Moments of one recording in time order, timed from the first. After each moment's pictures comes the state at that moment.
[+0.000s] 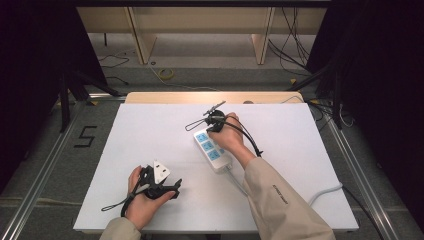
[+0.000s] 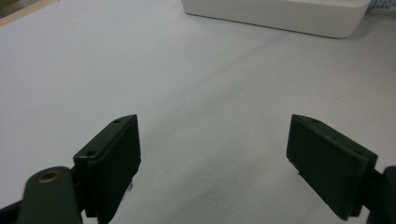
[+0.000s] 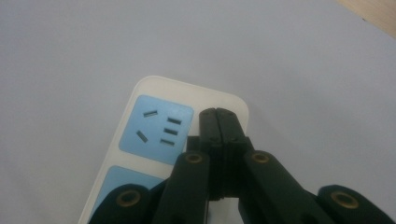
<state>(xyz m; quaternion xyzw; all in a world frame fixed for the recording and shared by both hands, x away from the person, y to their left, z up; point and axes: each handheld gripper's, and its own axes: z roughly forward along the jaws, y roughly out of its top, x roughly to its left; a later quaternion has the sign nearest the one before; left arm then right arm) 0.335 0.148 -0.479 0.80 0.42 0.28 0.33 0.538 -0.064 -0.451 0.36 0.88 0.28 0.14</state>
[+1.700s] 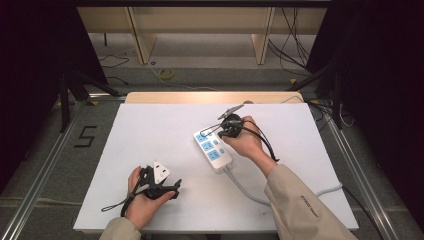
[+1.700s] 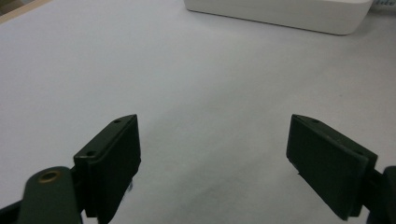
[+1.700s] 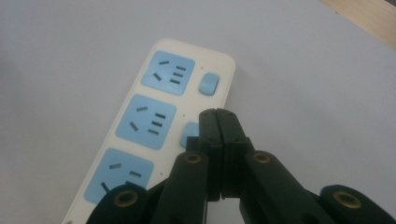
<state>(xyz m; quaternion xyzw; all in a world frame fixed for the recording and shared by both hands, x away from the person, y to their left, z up) 0.334 0.148 -0.480 0.80 0.42 0.28 0.33 0.503 -0.111 -0.428 0.33 0.88 0.30 0.14</state>
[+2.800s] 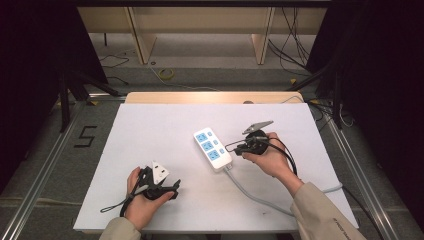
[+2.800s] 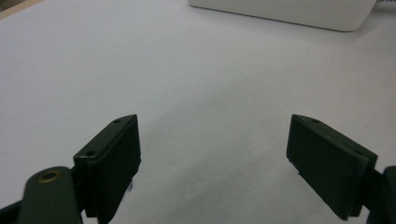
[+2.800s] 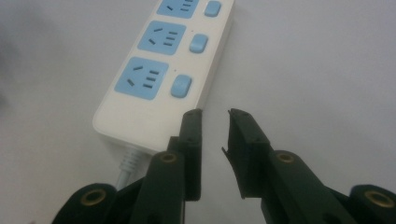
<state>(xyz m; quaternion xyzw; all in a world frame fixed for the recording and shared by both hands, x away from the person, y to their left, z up) 0.333 0.150 -0.482 0.80 0.42 0.28 0.33 0.452 -0.177 -0.440 0.35 0.87 0.34 0.10</state>
